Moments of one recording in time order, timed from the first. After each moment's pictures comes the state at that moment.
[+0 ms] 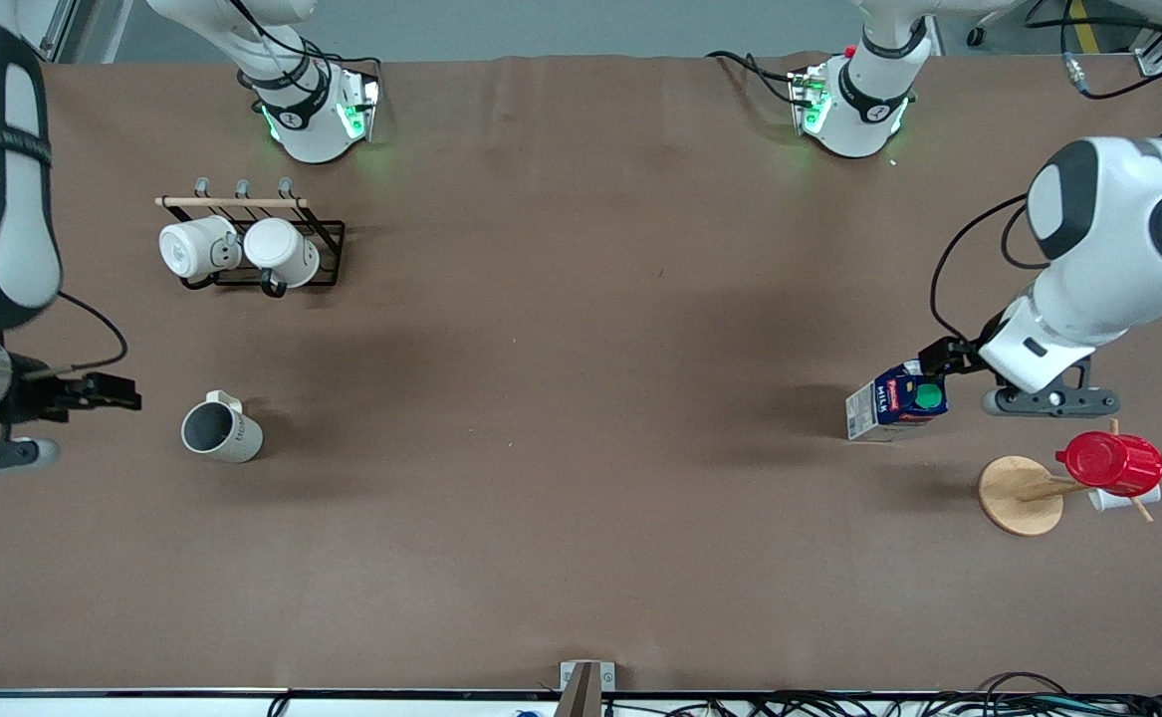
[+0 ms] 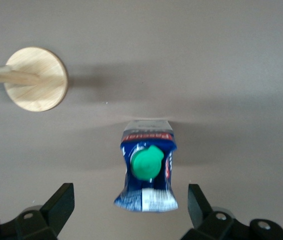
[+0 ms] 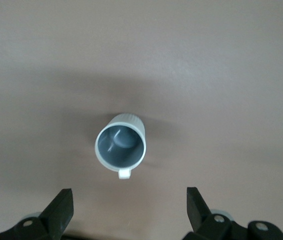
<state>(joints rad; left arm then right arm) -0.06 0.19 -0.04 -1.89 0.02 2.10 -0.05 -0.05 0.43 -0.10 -1.51 0.05 1.85 -0.35</state>
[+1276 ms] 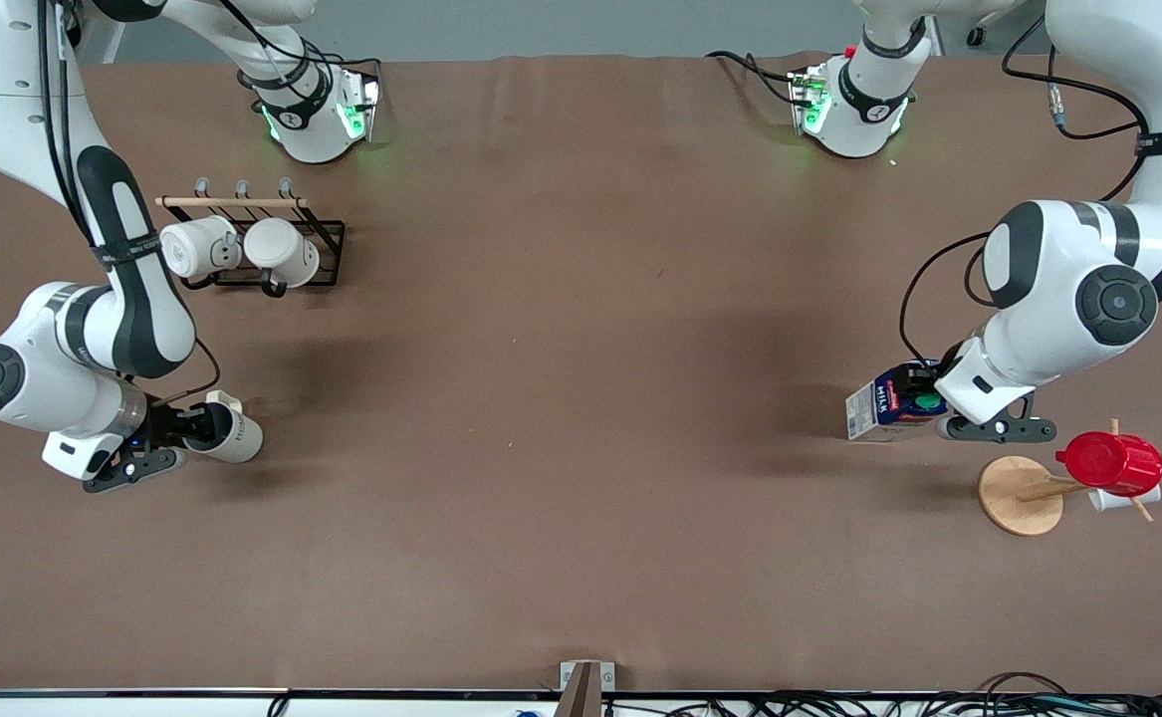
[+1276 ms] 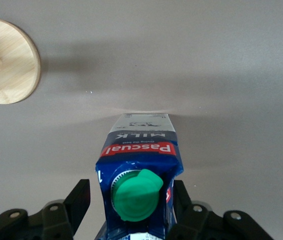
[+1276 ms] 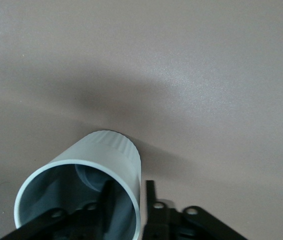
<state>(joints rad) -0.06 0.29 -0.04 -1.89 0.02 2.13 -0.05 -0.05 0.54 -0.09 -1.81 0.06 2.32 -0.51</state>
